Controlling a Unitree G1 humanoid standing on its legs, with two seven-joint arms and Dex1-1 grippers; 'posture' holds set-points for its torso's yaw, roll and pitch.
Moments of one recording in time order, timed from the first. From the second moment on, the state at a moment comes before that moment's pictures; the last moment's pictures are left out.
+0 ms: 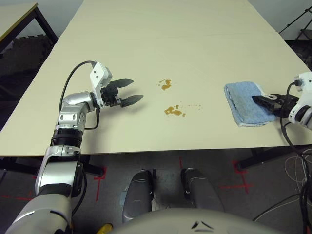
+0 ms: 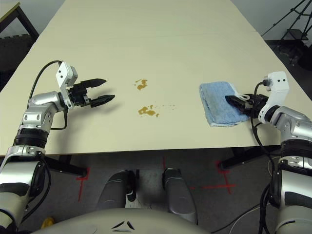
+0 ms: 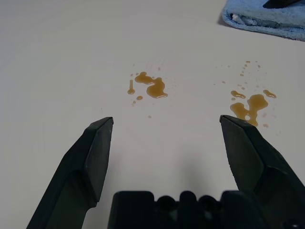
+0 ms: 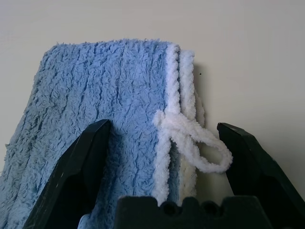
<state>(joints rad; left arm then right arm) -0.64 0.56 0.03 0.57 -0.28 0.06 -1.17 -0.51 -0.73 -0.29 0.75 0.33 0.40 0.85</state>
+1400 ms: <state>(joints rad) -0.66 0.57 0.03 0.61 -0.27 0.05 -1.19 -0.50 -0.68 -0.29 0.43 0.45 0.70 0.87</state>
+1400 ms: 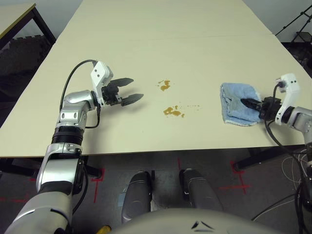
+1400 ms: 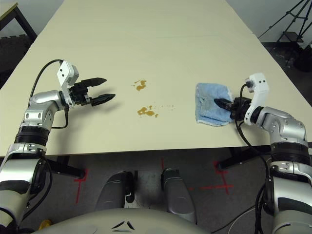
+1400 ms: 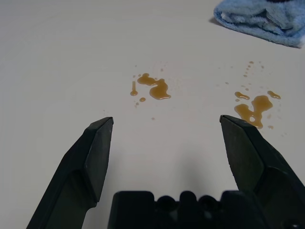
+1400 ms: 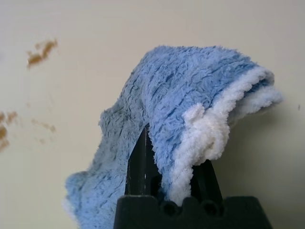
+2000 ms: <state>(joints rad) -0.62 0.62 0.04 0.60 -0.28 0.08 -1.25 -0.48 -0.53 -0.25 0.16 0.55 0.94 0.70</state>
